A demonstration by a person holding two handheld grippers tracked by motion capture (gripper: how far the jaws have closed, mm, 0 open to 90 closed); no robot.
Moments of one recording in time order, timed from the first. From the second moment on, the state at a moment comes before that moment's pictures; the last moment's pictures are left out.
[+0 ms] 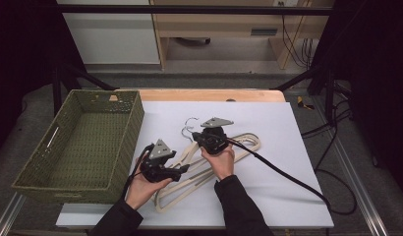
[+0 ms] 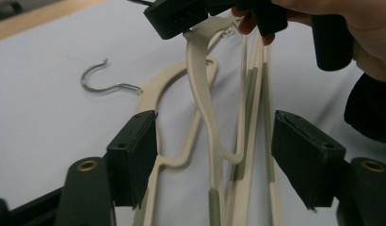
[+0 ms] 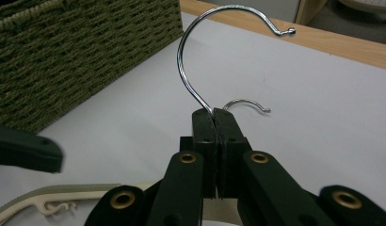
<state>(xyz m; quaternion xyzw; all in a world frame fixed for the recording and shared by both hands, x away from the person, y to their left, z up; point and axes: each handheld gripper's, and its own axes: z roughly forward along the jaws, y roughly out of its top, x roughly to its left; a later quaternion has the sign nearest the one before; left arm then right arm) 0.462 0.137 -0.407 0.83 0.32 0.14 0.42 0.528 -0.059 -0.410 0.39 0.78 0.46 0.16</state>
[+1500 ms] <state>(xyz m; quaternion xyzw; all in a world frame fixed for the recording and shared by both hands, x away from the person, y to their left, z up) 0.427 0.096 -0.398 0.84 0.29 0.07 0.45 0.418 -0.148 -0.369 0.31 0.77 0.54 0.16</state>
